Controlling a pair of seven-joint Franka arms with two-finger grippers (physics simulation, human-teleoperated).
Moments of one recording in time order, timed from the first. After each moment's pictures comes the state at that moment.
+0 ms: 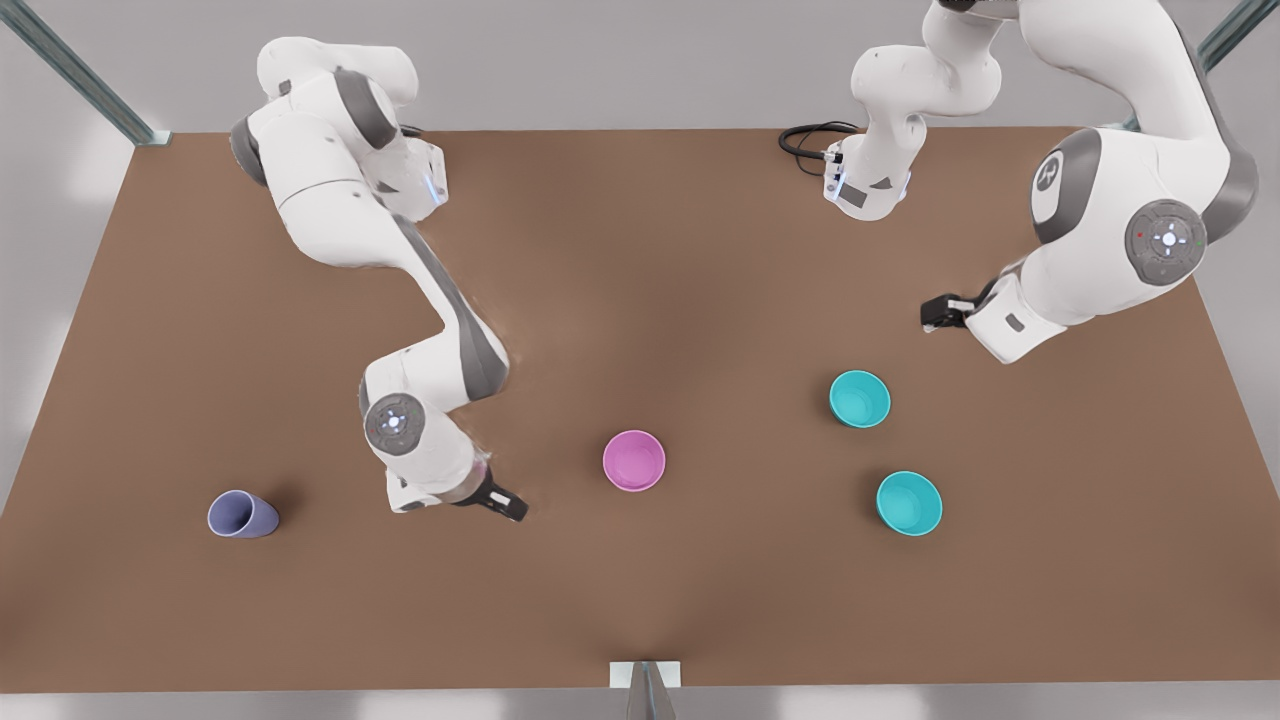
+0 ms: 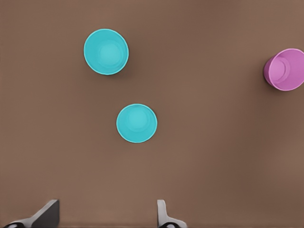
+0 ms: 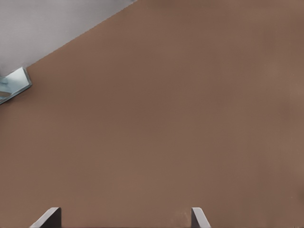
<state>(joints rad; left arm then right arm) -0.12 0.15 -0.02 -1.47 -0.06 1.40 -0.07 0.15 0.73 0.20 -1.20 -0.04 2.04 0.82</state>
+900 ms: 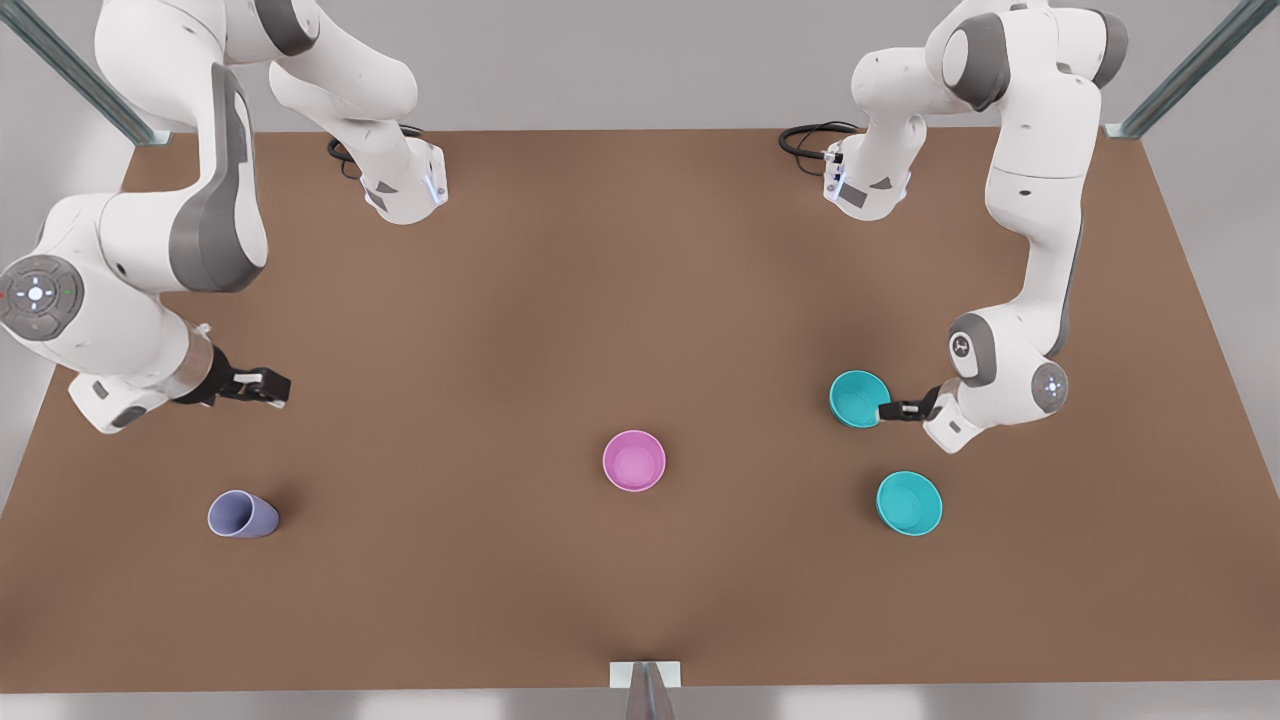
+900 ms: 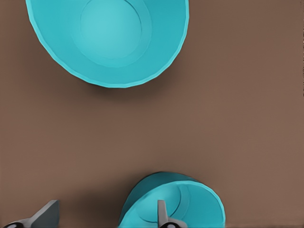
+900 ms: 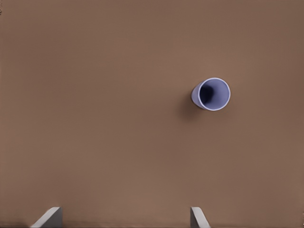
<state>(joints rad) -0.01 0.45 0.03 -2.05 -0.37 2.28 0.27 -0.11 0.29 0.20 -1.32 -0.12 1.54 0.07</state>
